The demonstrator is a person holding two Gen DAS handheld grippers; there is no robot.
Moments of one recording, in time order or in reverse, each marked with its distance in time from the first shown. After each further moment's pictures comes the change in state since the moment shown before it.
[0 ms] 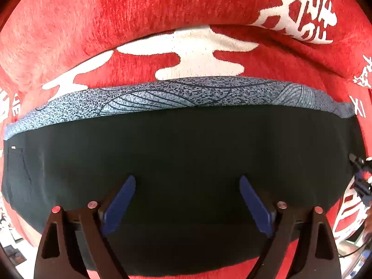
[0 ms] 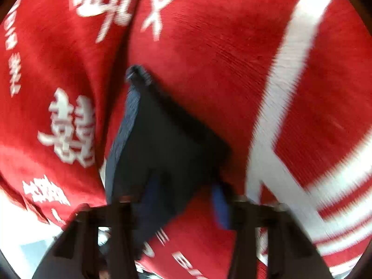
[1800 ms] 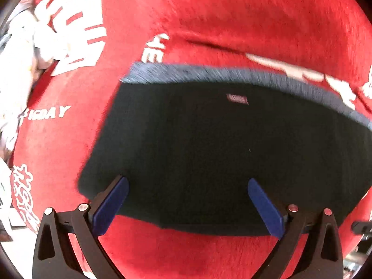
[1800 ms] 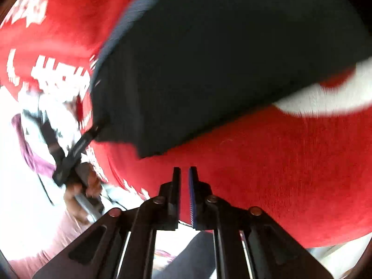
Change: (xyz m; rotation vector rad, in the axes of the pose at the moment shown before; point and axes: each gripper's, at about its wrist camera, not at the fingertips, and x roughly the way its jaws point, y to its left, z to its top) left arm -0.040 0.355 -0.097 -0.176 -0.186 0.093; right arm 0.197 0.198 -0.345 -0.587 0.517 -0.242
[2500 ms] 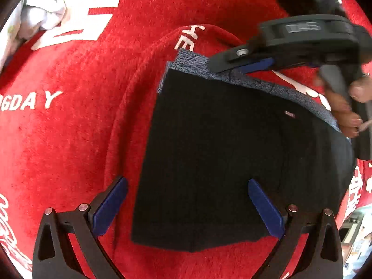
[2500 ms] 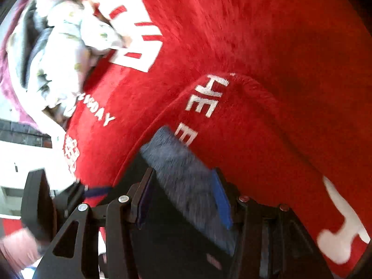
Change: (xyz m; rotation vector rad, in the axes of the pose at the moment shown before) left arm 0.049 0.105 0.007 -0.036 0.047 -0.309; right arm 0.194 0.285 0.190 -0.712 0.112 -0.201
